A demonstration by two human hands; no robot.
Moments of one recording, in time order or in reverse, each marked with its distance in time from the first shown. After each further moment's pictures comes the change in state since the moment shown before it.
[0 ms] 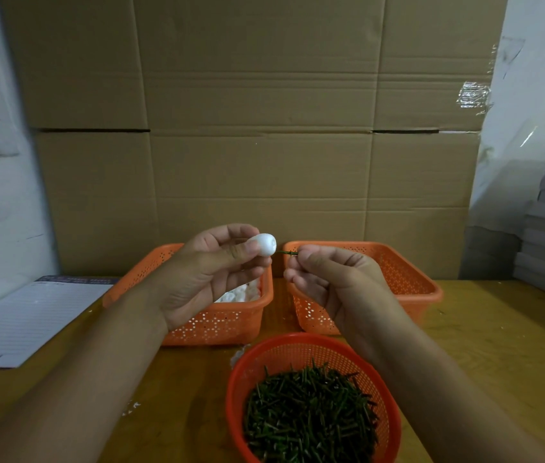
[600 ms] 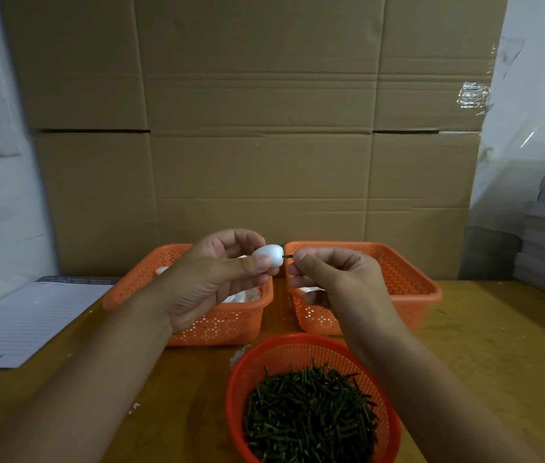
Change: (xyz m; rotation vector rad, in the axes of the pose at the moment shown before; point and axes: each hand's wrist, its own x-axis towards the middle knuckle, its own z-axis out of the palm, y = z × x) left_hand -0.002 -0.002 0.007 0.089 -0.021 0.004; right_hand -0.006 0.003 0.004 -0.344 0.068 -0.171
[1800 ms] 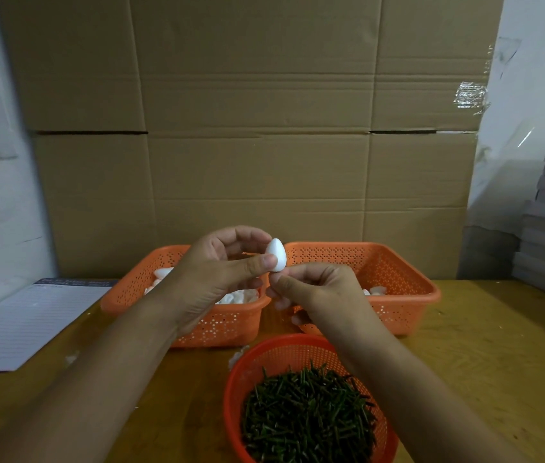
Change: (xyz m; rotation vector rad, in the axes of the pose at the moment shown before) left_hand -0.001 -0.002 0.009 0.207 0.042 0.113; right_hand -0.003 0.007 0.005 -0.177 -0.138 0.063
